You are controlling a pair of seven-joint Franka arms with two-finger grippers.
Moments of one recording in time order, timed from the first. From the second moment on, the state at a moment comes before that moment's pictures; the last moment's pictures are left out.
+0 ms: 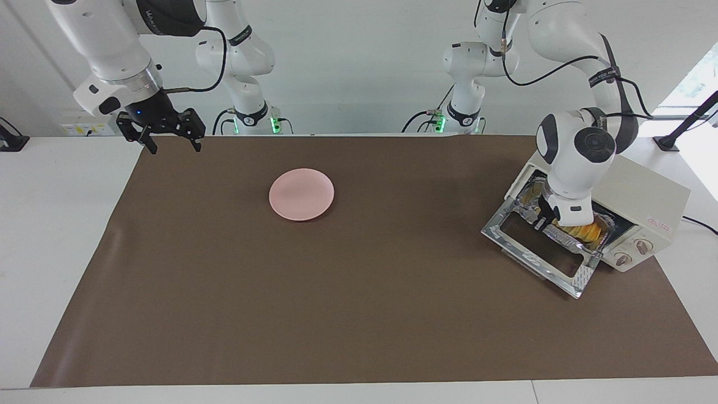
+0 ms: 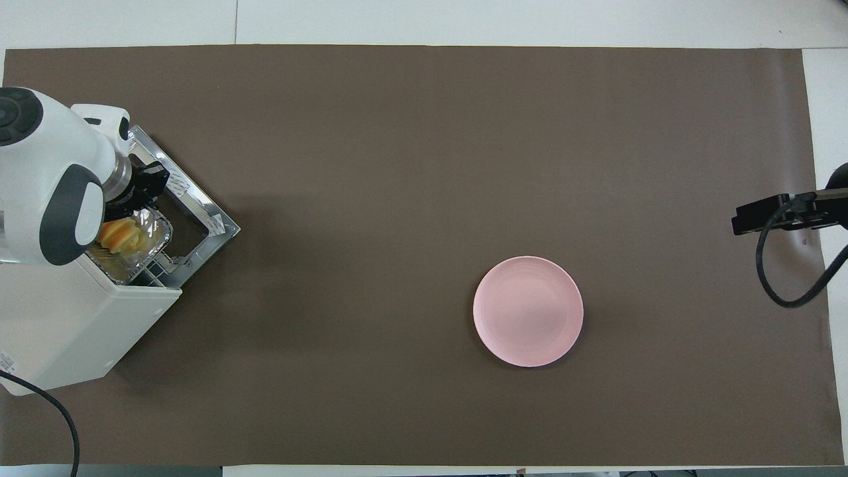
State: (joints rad) left arm -0.18 0.23 0.07 -1.82 0.17 2.03 -0.79; right arm -0.07 -0.08 0.04 -1.69 0.00 1.57 -0.07
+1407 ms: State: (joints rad) left arm -0.72 0.41 0.03 -1.75 0.13 2.16 -0.64; right arm -0.07 -0.08 0.04 -1.69 0.00 1.57 -0.07
